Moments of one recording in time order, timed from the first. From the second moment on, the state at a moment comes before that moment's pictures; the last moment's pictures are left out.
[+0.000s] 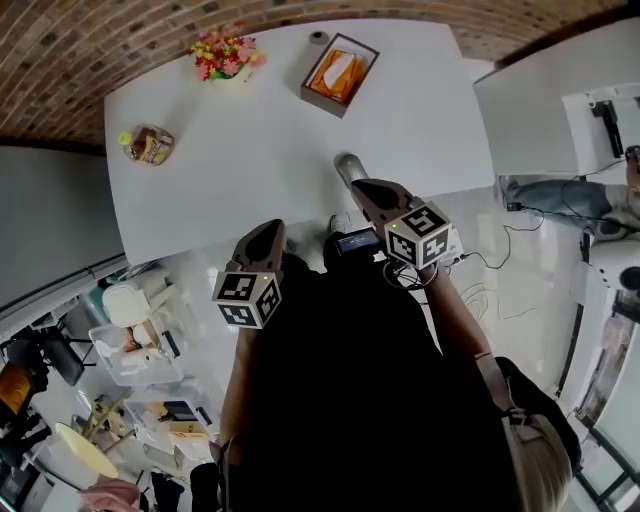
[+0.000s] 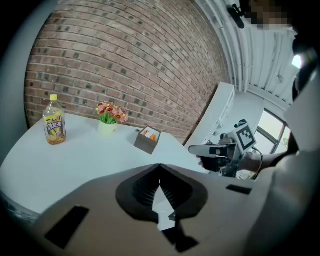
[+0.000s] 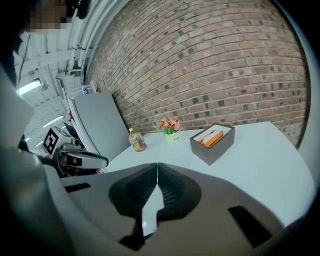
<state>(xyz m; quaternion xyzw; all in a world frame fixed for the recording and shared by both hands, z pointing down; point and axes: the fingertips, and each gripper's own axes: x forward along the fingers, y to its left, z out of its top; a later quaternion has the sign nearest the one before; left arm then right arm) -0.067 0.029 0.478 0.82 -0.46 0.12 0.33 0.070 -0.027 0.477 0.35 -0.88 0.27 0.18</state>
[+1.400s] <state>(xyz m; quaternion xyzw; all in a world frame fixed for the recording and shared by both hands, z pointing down) -0.077 0.053 0.482 0.78 -0.51 0.12 0.34 0.090 -0.041 0.558 0.36 -0.84 0.28 0.28</state>
